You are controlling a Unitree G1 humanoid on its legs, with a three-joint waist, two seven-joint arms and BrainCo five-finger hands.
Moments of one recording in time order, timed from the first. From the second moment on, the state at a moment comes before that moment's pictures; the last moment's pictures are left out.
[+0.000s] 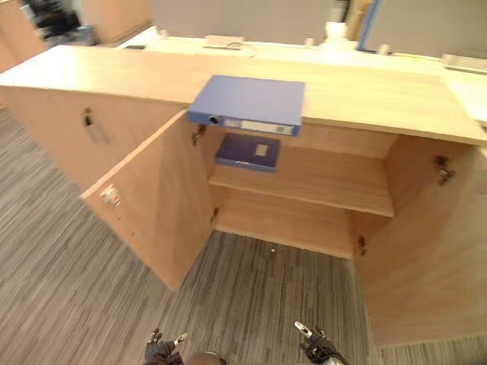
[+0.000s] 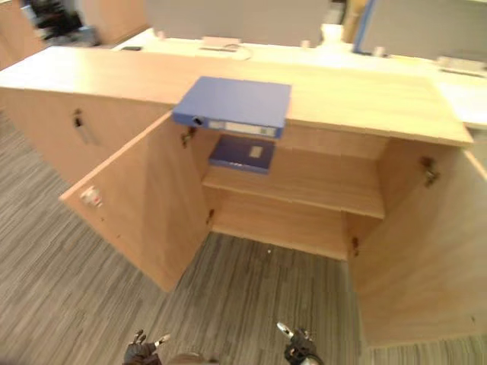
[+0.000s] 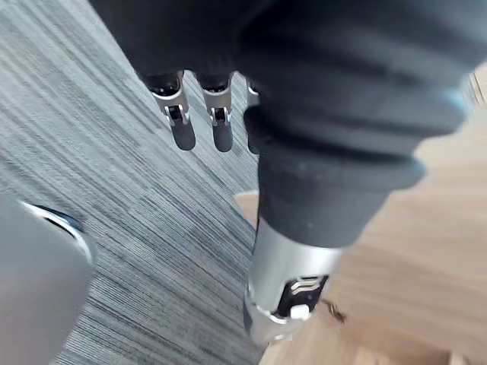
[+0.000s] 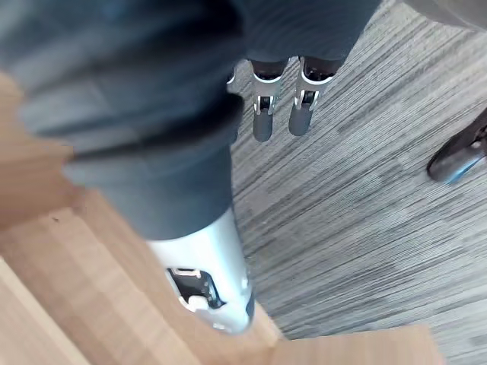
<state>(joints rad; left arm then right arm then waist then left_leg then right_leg) 0.15 -0.02 0.25 0.94 -0.17 -0.18 0.16 0.02 0.01 -0.18 1.11 0.66 -0.11 0.00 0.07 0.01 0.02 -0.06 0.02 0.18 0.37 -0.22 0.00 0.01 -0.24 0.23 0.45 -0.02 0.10</state>
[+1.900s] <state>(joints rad) 0.17 0.62 0.23 -0.47 -1.13 -0.17 -0.56 0.09 -0.09 -0.16 1.21 0.51 -0.11 0.17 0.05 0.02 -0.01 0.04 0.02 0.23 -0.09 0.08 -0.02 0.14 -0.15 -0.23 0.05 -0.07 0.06</state>
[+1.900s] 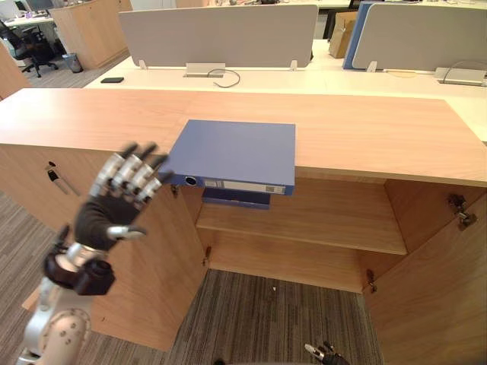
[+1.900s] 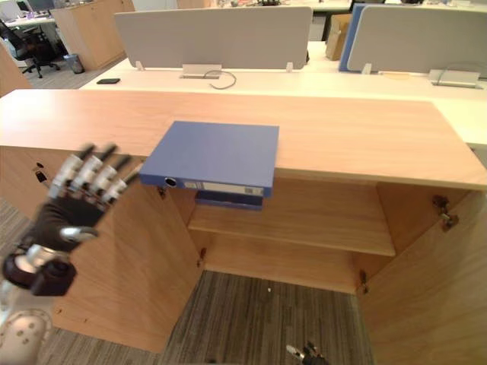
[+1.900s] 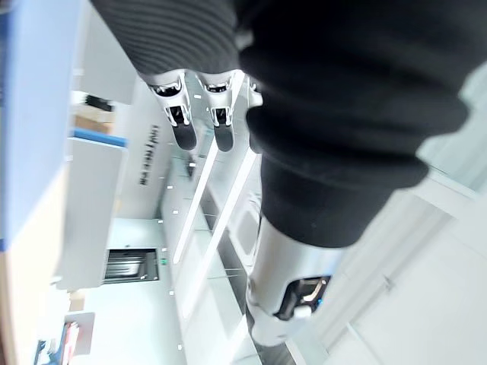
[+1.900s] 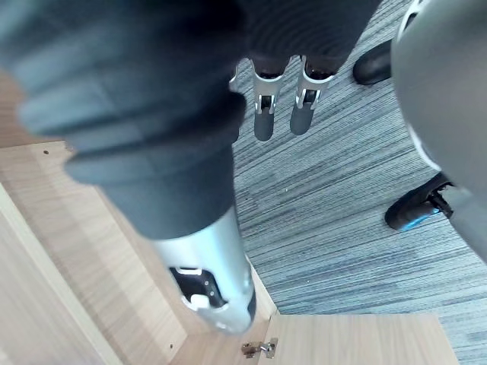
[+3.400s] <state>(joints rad) -0.45 0.62 -0.27 0.14 0.90 -0.24 0.25 0.11 -0.06 -0.13 1.17 0.49 -0.09 0.11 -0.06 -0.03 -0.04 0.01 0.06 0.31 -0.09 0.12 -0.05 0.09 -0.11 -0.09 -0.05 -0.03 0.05</state>
